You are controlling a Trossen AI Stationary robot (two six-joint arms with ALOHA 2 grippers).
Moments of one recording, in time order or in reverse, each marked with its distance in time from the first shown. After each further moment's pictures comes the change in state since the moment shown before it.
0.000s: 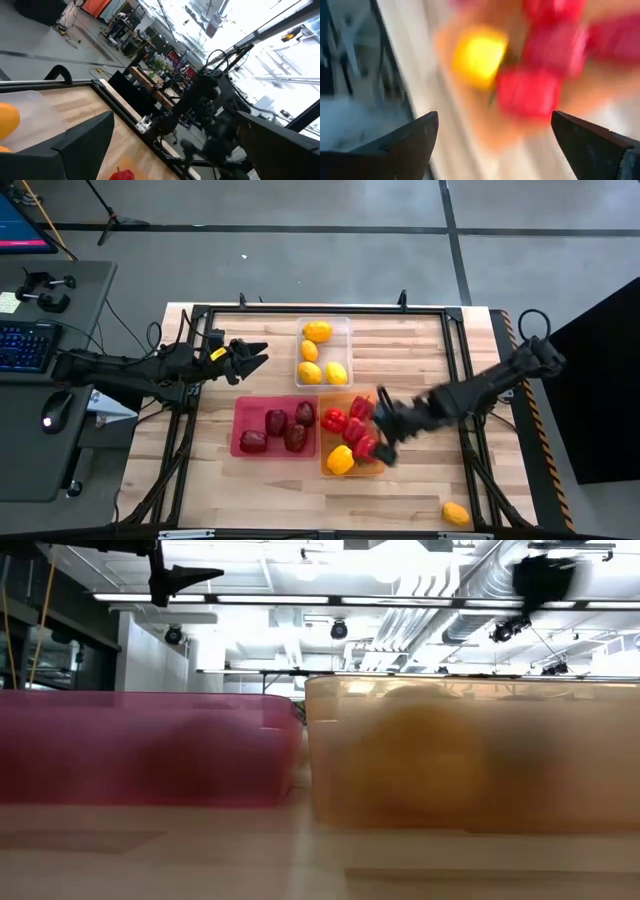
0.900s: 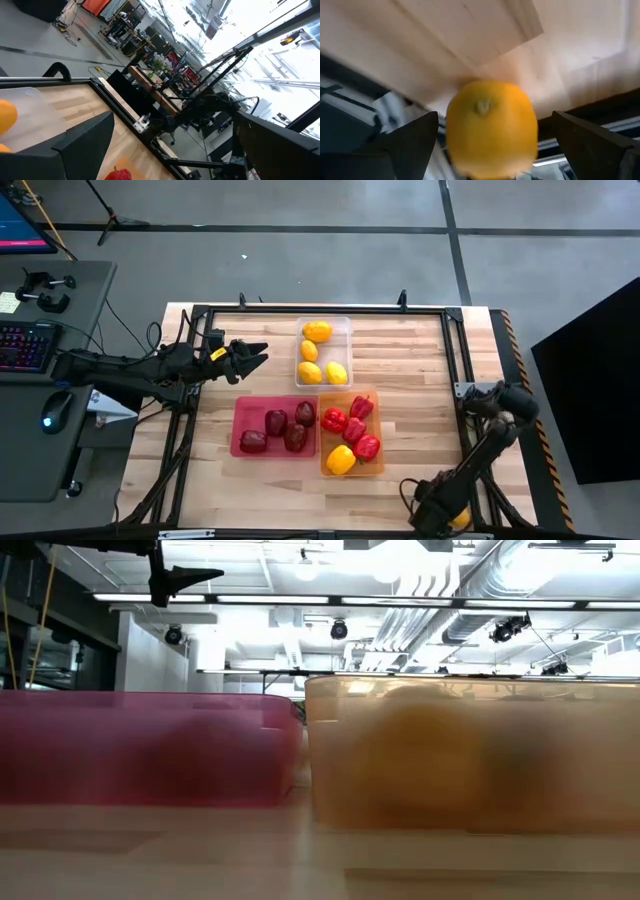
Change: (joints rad) left arm 0.000 0.000 0.000 0.000 0.001 -0.028; right arm 0.545 0.486 -0.001 -0.120 -0.624 0.625
